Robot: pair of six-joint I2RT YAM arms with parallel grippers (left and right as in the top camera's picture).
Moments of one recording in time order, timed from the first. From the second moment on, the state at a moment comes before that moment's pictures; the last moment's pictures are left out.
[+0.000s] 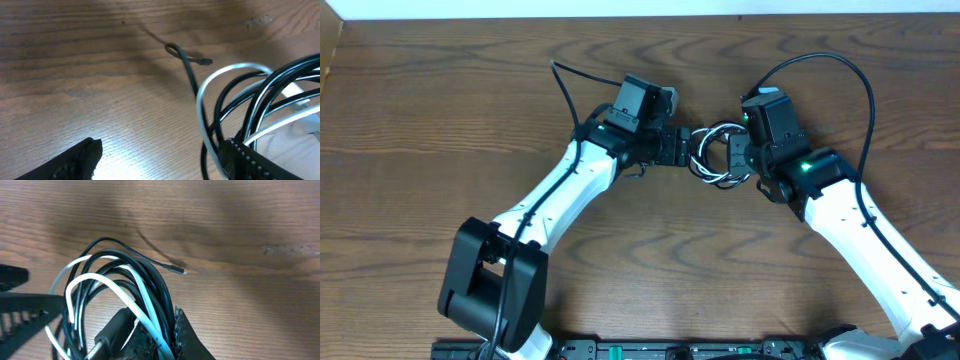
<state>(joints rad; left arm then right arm) -0.48 1.76 1.27 -0.48 0.33 -0.35 0.43 1.45 1.11 -0.58 0.15 0.32</state>
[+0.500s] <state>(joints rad) -0.52 1.83 1.27 -0.46 0.28 -0.36 0.43 1.35 1.11 -0.58 0.06 0.32</state>
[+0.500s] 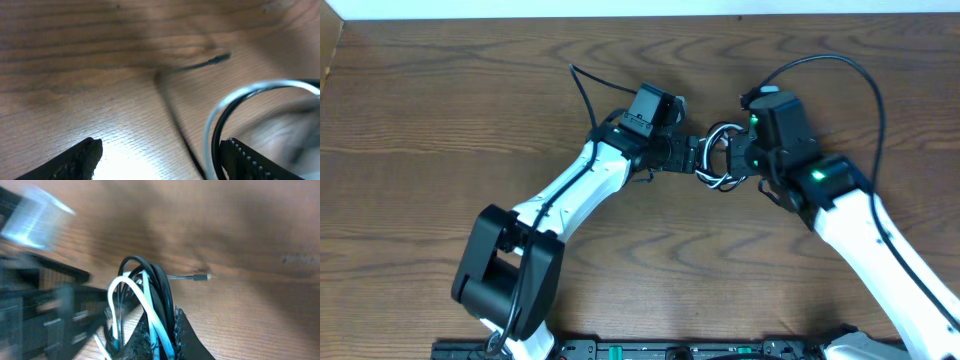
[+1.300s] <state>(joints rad) -0.45 1.86 1.27 -0.55 0.34 -0.33 0.40 1.12 1.11 -0.57 0.07 0.37</state>
